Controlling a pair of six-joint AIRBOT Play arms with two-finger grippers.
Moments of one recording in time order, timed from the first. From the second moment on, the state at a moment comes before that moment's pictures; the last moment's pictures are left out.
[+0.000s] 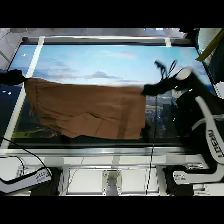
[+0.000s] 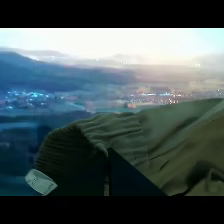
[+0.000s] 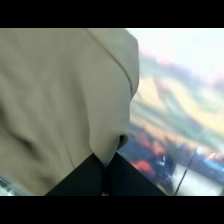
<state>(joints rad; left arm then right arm) 0.44 -1.28 1.52 1.10 -1.31 -1.12 0.02 -1.45 1.38 -0.96 1.21 1.23</state>
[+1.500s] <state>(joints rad) 0.44 -1.34 1.51 1.44 -1.31 -1.21 -0.07 -1.80 1.64 -1.12 1.25 1.40</state>
